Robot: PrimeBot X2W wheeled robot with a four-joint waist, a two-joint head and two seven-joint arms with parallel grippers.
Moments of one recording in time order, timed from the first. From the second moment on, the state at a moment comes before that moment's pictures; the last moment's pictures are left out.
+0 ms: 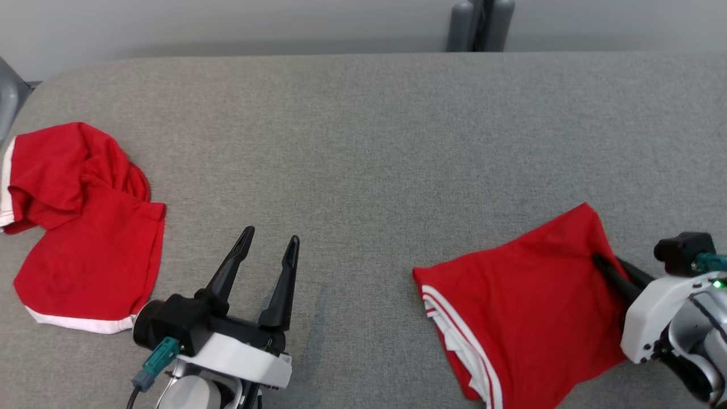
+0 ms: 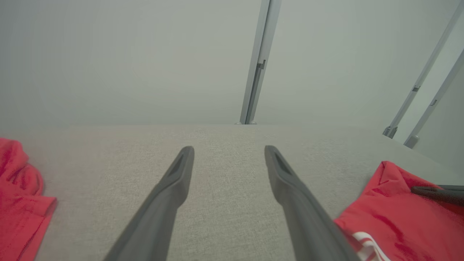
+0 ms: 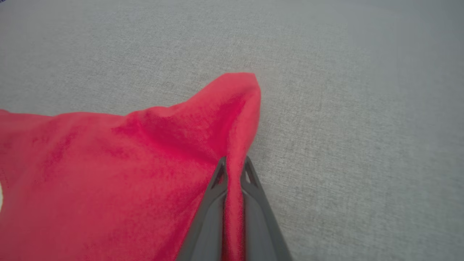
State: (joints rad) left arm -0.10 0.05 -0.20 0.16 -0.27 -0.13 -0.26; right arm -0.31 -0.48 0.45 0.42 0.61 0.13 0.07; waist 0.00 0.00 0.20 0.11
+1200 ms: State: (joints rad) left arm -0.70 0.17 -0.63 0.10 -0.26 -0.13 -0.27; right arm -0.72 -0.93 0.33 0.64 0.49 0.13 -0.05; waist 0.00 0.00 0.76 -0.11
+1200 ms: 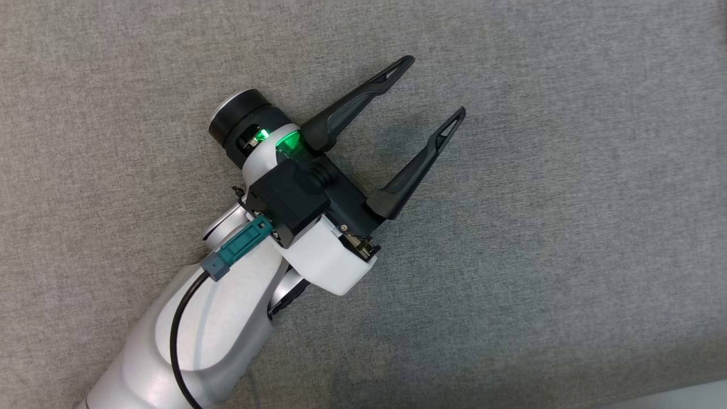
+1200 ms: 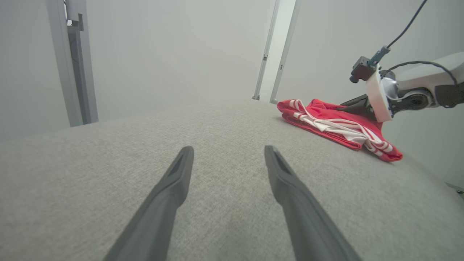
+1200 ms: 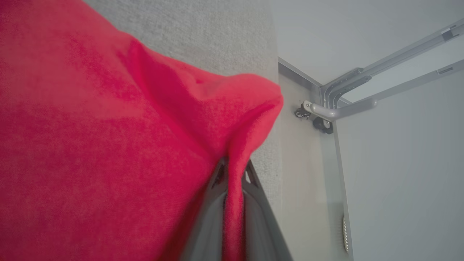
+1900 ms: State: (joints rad) left arm -0.67 0.13 -0.60 0.13 -0.28 -0.13 -0.27; right arm -0.84 -0.84 0.15 0.86 0.20 0.13 -0.11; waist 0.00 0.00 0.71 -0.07
